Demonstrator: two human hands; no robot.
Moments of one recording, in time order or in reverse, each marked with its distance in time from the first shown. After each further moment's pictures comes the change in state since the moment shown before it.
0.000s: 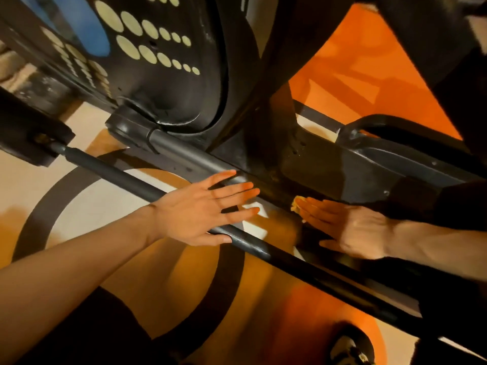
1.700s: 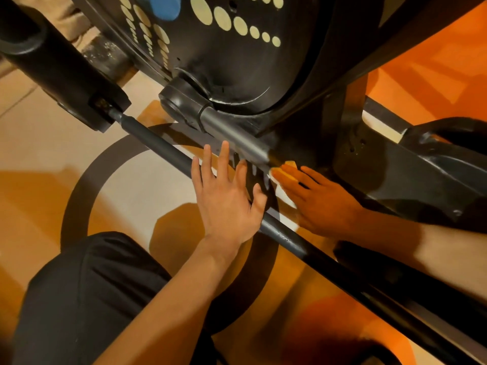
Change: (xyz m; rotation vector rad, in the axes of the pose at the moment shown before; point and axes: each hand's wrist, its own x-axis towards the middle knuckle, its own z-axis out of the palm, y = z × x) left_hand 0.009 0.059 0.021 -0.145 0.448 -1.368; right_hand 0.155 -0.040 -0.015 -0.045 0.088 0.015
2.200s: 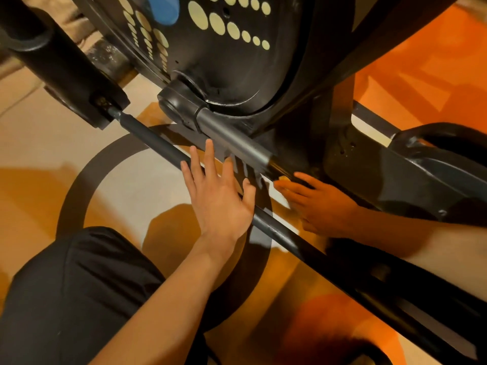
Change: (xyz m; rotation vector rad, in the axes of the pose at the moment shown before) left_hand -0.008 0.007 0.002 0.037 -0.036 -0.168; right_hand -0.018 0.014 0.012 -0.227 -0.141 -0.194
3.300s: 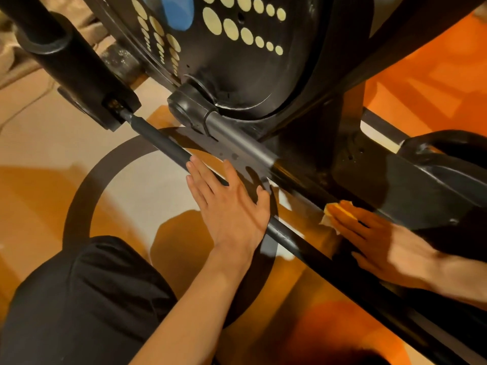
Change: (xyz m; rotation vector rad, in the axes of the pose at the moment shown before) left_hand -0.009 0.017 -0.013 0.068 -0.150 -0.193; right_hand -0.107 -0.015 0.012 0.268 0.039 0.147
